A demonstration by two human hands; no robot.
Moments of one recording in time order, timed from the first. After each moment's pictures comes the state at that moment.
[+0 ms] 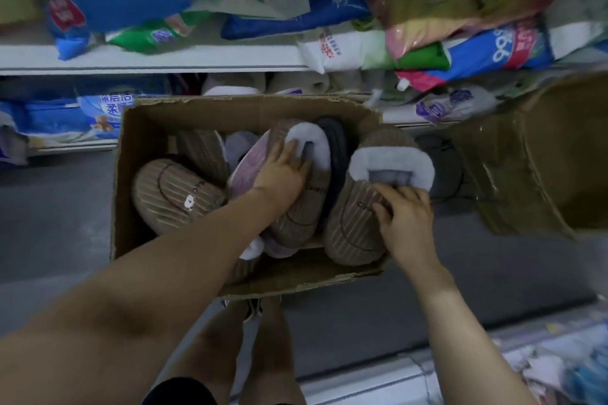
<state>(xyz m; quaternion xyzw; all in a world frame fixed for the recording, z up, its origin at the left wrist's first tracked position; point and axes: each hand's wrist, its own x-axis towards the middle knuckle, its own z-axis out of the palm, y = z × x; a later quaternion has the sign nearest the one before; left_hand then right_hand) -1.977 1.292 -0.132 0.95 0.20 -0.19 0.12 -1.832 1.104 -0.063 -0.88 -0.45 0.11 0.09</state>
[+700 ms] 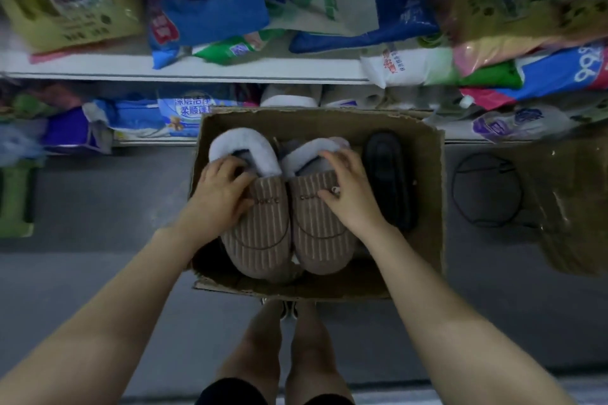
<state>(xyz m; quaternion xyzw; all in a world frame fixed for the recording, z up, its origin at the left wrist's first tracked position) -2.175 1.343 -0.097 0.91 0.35 -0.04 0.19 -1.929 1.239 -0.083 -0.77 -0.52 0.33 0.16</state>
